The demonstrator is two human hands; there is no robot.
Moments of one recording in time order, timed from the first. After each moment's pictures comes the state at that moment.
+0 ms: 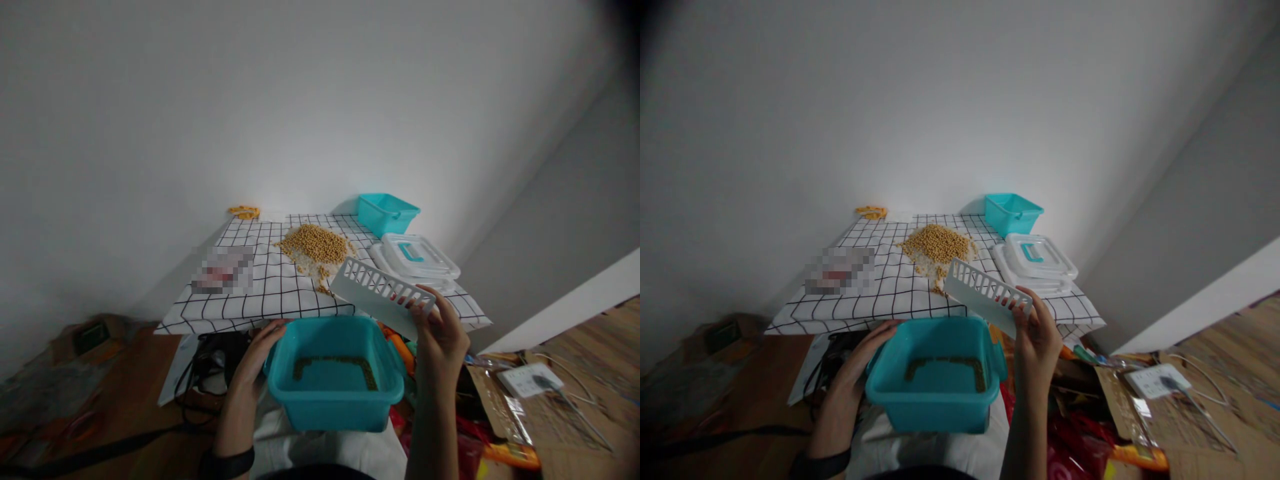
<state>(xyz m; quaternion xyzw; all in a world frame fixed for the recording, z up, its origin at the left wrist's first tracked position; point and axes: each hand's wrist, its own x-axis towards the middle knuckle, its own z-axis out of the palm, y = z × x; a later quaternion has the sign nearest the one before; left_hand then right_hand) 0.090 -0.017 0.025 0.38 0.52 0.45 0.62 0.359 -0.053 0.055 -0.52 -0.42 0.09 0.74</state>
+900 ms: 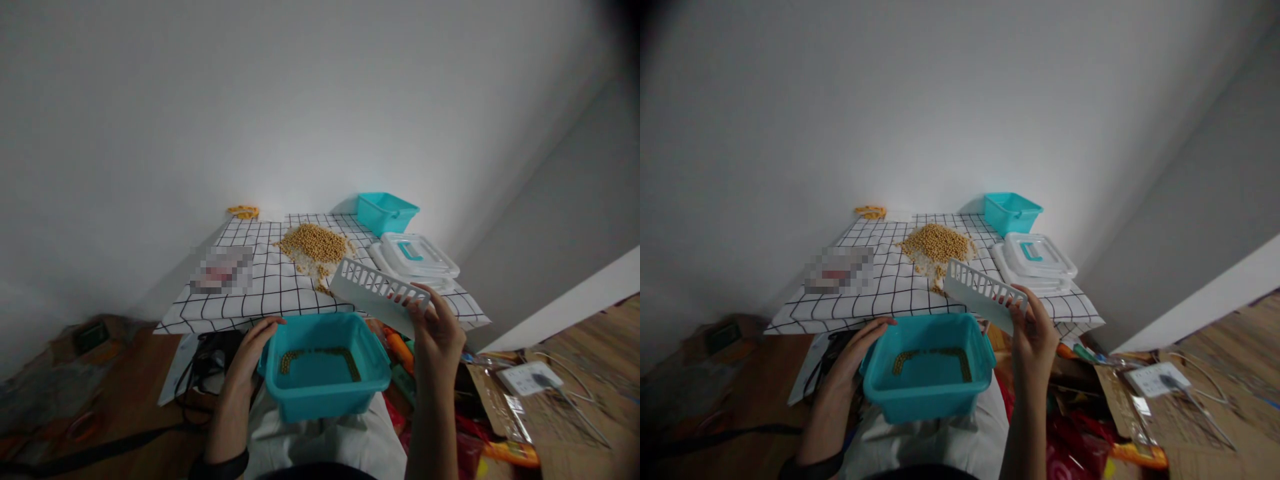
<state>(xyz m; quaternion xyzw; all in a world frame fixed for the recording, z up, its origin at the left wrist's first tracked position) 0.089 -0.025 0.048 0.37 0.56 0.49 0.55 0.363 -0.050 0.050 -0.52 -0.43 0.10 0.73</state>
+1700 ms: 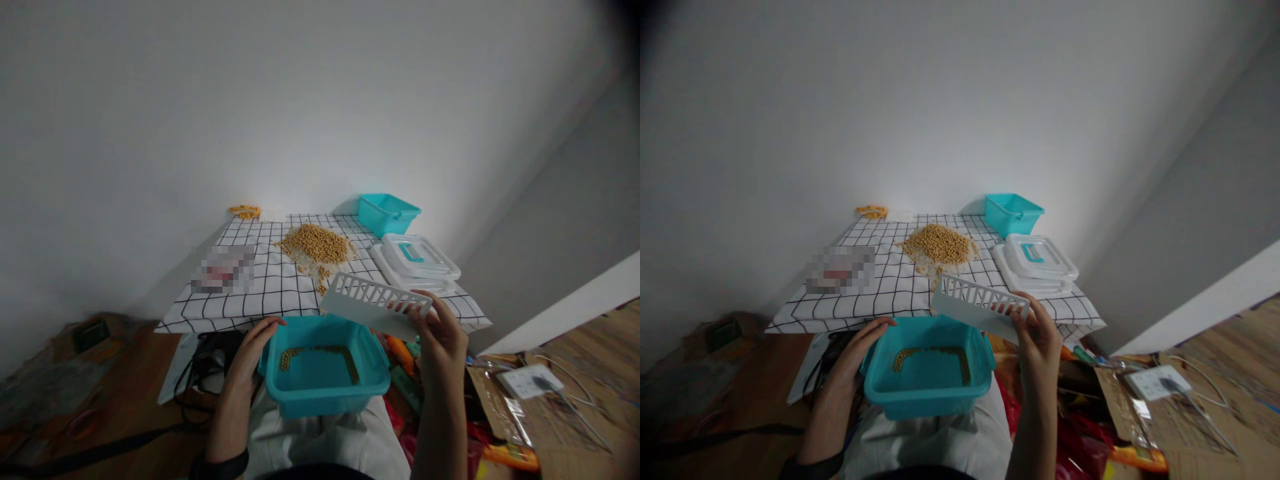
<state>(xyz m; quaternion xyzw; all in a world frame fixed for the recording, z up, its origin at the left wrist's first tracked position) 0.084 -0.021 0.042 0.38 0.56 0.49 0.55 0.372 -0.049 0.044 -0.50 -0.43 0.16 0.74</state>
